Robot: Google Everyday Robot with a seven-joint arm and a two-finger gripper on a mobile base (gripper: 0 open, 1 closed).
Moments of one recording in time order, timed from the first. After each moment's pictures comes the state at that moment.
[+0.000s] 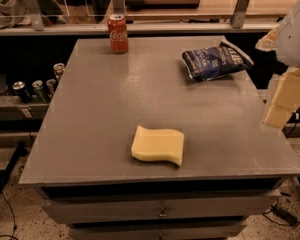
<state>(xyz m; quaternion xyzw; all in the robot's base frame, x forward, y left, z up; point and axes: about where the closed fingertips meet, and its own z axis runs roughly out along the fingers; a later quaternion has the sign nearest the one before) 0.438 -0.217 0.976 -0.60 0.78 -0.03 0.16</state>
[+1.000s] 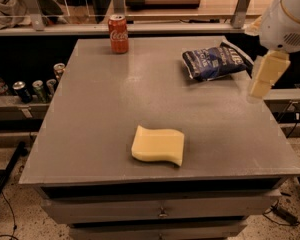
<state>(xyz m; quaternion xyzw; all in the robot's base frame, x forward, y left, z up) 0.533 -0.239 0.957 -0.62 0.76 -0.06 0.19</state>
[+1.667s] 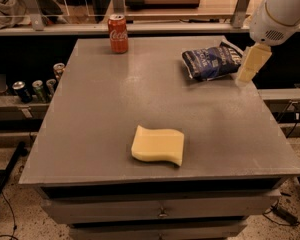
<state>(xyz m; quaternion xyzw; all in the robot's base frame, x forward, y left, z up) 0.621 -0.261 0.935 -0.58 0.78 -0.09 0.22</state>
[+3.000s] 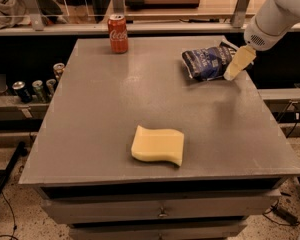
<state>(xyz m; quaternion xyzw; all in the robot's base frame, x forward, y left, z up) 0.687 -0.303 0.893 -0.41 0.88 -0.11 0.24</state>
